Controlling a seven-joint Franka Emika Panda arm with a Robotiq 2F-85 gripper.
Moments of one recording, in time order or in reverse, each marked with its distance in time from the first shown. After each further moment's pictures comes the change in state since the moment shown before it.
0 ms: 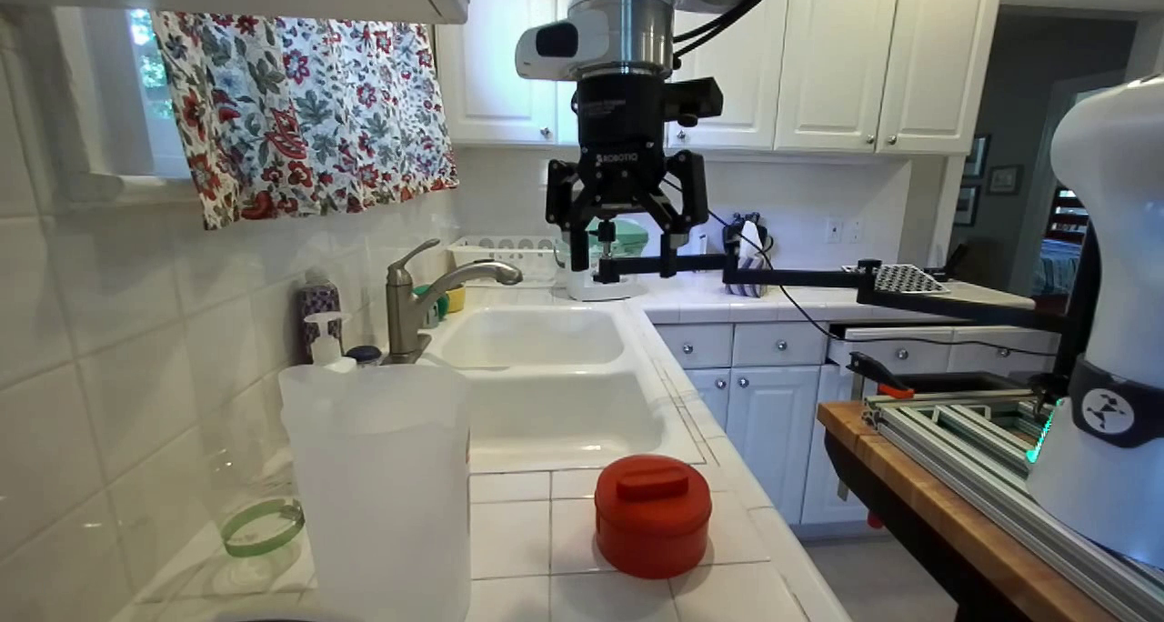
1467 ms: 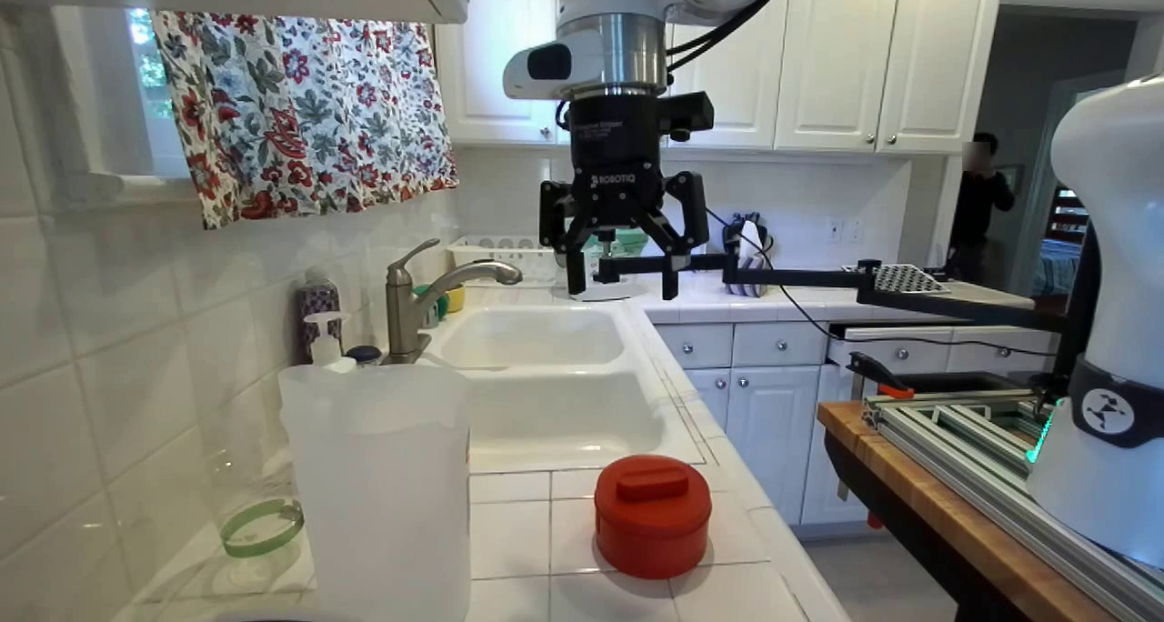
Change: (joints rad) arm -0.001 0.046 0.037 0.008 -0.009 0.005 -0.023
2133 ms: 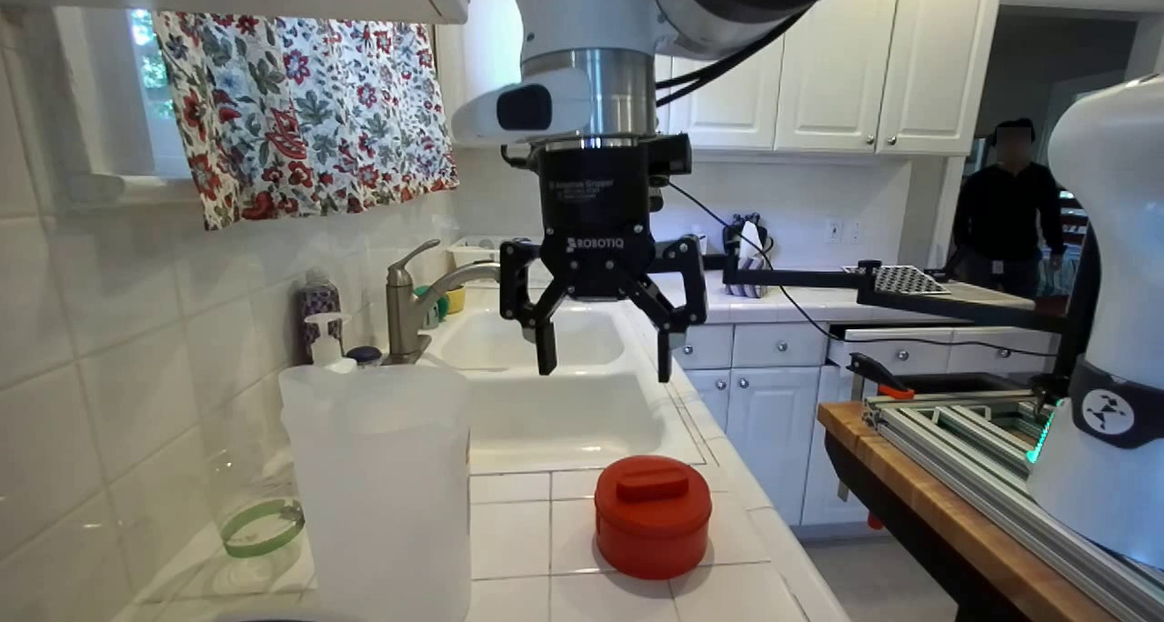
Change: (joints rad) arm 0.041 0.112 0.127 0.010 0.000 0.102 -0.042
